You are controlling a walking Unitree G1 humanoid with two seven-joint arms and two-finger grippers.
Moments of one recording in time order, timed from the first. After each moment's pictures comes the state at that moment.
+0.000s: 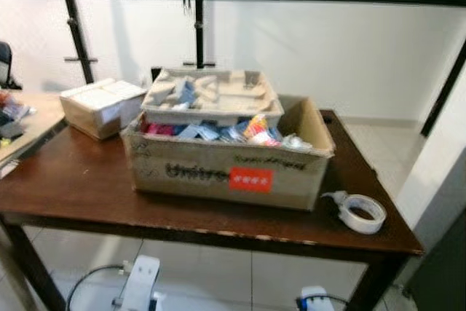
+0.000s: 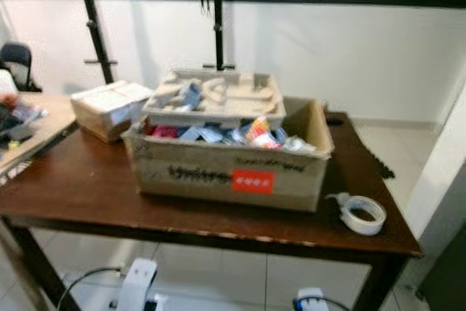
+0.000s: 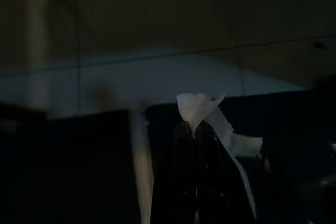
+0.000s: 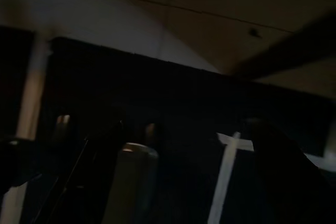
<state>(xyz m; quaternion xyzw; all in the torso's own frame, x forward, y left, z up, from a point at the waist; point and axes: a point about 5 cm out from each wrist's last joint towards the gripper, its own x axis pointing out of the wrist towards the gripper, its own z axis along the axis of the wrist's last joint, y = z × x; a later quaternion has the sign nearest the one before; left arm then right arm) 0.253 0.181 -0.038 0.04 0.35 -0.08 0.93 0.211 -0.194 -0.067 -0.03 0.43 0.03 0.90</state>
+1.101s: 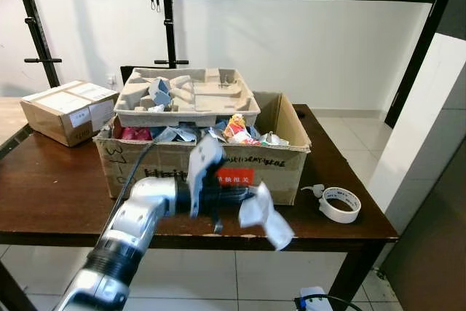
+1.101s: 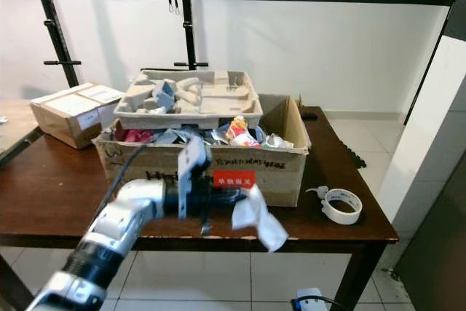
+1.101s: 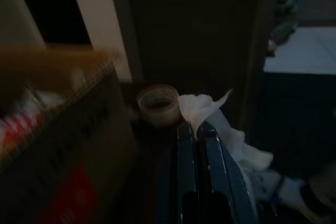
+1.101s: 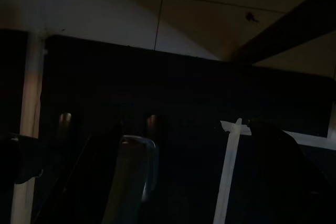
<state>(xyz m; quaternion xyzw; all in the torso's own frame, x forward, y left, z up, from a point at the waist) 0.339 0.078 0.221 0.07 -0.06 -0.61 0.78 0.212 -0.190 -0.068 -0.03 0.44 0.04 0.90</state>
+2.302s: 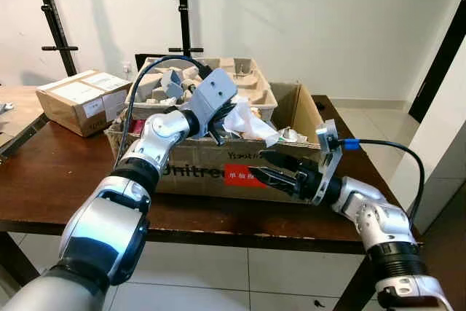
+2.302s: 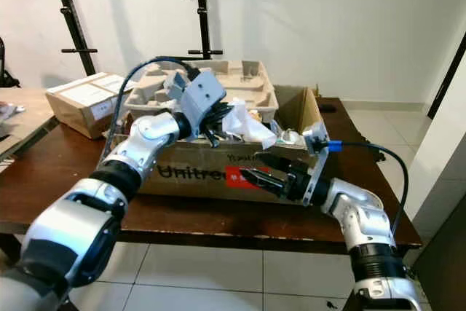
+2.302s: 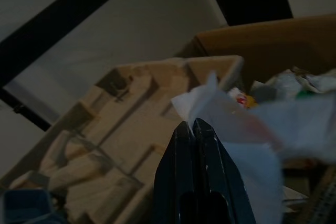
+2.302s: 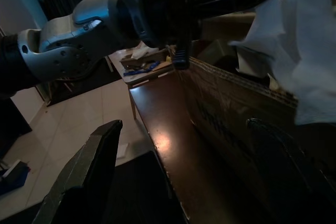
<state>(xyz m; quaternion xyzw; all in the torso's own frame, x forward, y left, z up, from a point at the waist) 0.409 0.085 0.289 0.27 -0.17 -0.33 0.89 0.340 -0.167 0.212 0.12 -0.03 0.53 0.84</state>
